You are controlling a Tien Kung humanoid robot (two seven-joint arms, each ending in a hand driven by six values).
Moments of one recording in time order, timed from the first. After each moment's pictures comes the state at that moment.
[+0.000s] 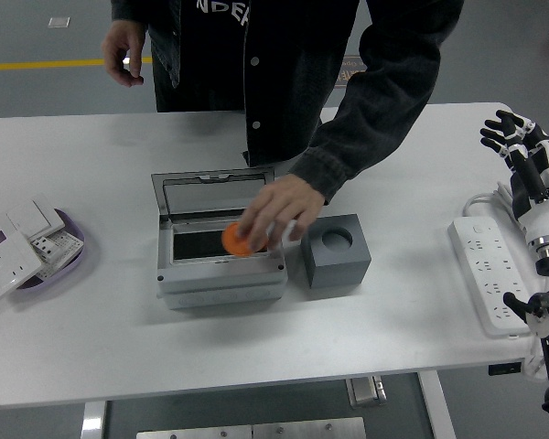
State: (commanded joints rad) left arm 0.02 0.12 -1.35 -0.18 1.21 -0.09 0.20; right arm 0.06 -0.17 1.63 1.39 -1.10 -0.03 0.25
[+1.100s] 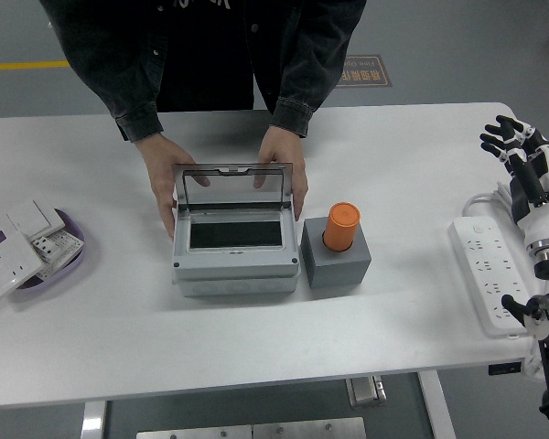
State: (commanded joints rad) left arm 0.02 0.12 -1.36 -0.18 1.21 -0.09 0.20; right arm 0.05 -0.16 1.63 1.38 -1.10 -0.03 0.25
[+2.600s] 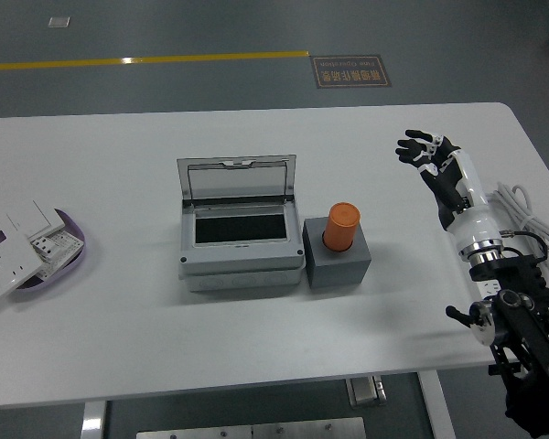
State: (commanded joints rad) left arm 0.01 0.11 -1.35 -0.18 1.21 -0.09 0.20; right arm 0.11 -0.15 1.33 1.36 -1.15 -0.06 0.29
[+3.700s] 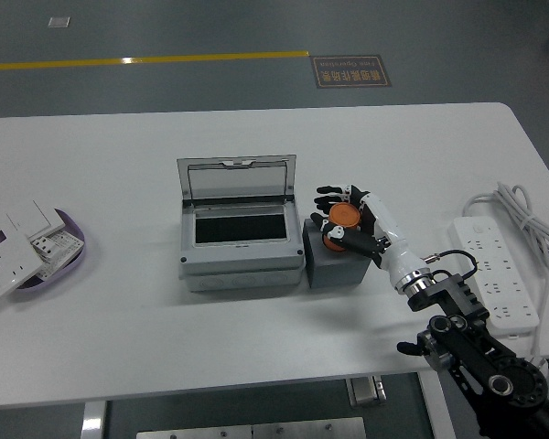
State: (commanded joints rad) left arm 0.01 0.11 -1.33 -0.18 1.20 -0.10 0.19; right arm 0.16 -0.13 1.07 1.24 -1.24 -0.09 0.30
